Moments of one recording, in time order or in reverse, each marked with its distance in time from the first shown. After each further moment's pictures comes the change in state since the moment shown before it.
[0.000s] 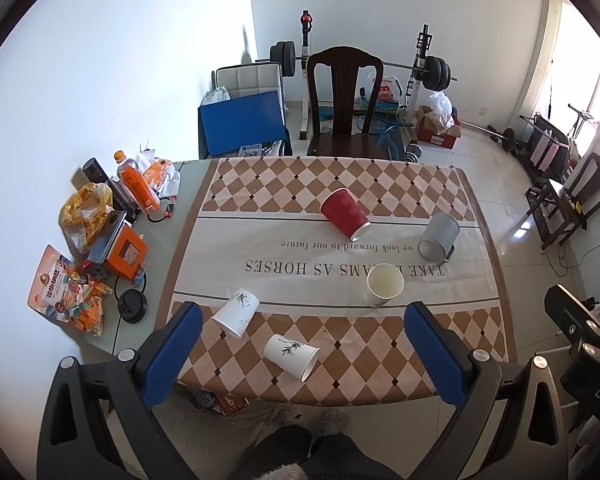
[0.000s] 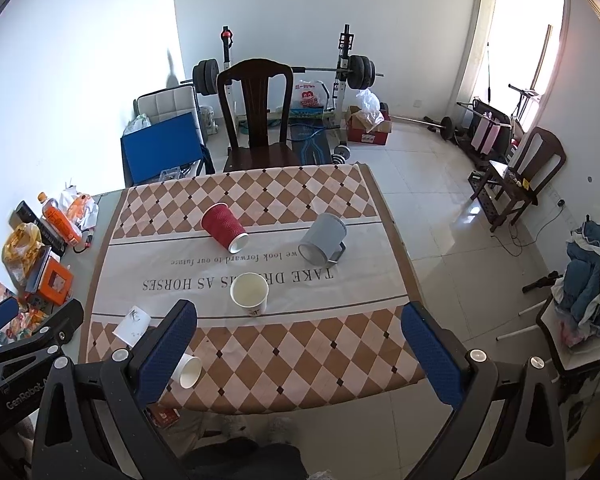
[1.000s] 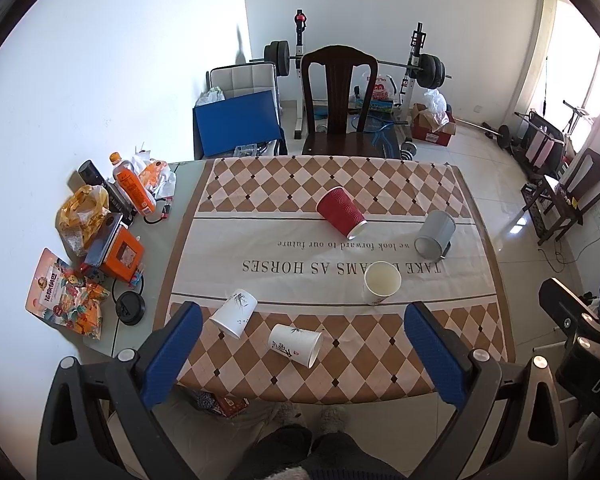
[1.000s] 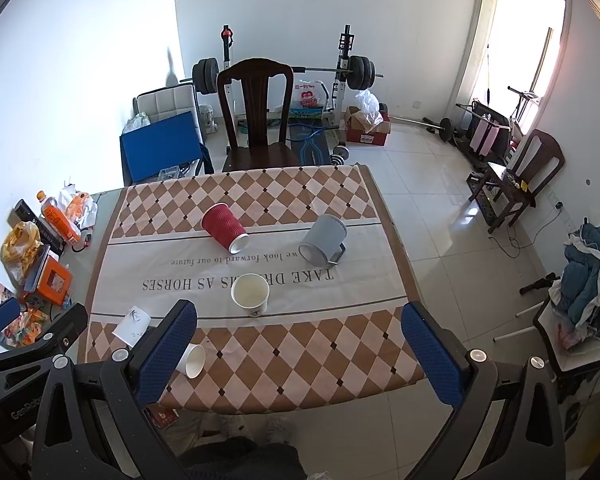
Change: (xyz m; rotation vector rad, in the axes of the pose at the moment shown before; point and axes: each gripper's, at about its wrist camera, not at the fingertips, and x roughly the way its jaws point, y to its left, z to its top) left arm 0.000 -0.004 0.006 -0.005 0.000 -0.001; right arm 0.003 0.002 0.003 -0.006 -0.001 -0.003
